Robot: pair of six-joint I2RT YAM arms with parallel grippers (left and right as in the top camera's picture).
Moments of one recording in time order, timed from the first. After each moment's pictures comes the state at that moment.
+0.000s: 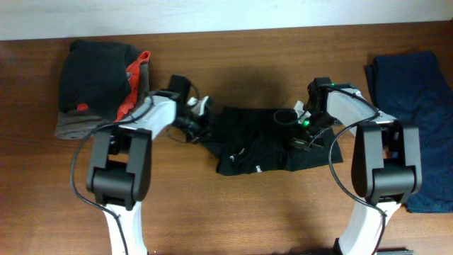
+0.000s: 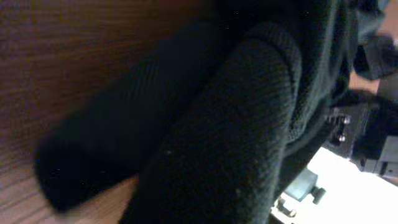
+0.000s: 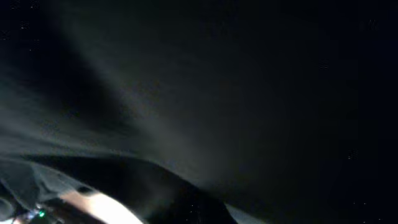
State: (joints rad) left arm -0.23 2.18 1.44 -0.75 0.83 -0.34; right arm 0.02 2.06 1.34 -1.06 -0.47 0.09
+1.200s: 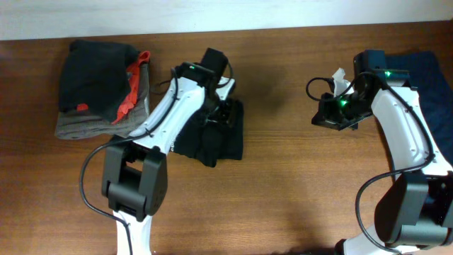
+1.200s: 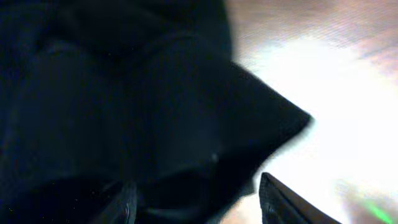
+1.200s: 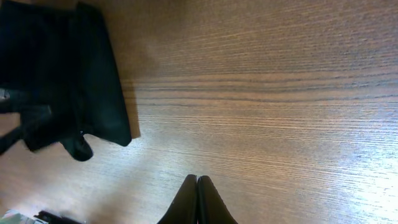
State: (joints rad) left arm -0.46 2.14 1.83 -1.10 0.24 -0.11; right arm -0.11 1.74 1.45 -1.15 -0.44 0.10
